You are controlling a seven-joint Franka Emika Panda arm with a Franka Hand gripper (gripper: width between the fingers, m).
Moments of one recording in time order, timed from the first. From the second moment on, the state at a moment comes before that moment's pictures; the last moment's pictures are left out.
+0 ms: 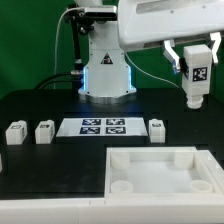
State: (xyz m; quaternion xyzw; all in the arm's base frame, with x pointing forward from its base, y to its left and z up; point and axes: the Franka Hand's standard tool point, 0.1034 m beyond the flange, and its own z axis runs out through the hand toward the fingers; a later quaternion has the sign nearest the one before) arm 0.569 0.108 0.184 -0.96 -0.02 -0.29 0.06
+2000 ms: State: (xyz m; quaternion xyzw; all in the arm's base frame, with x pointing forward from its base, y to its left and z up) arm 0.607 0.120 0.085 -0.95 -0.10 -0.30 0.03
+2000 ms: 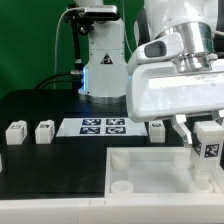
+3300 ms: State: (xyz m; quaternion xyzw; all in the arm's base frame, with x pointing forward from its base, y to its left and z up) arm 0.615 0.112 0.072 -0.95 -0.09 -0.29 0.03
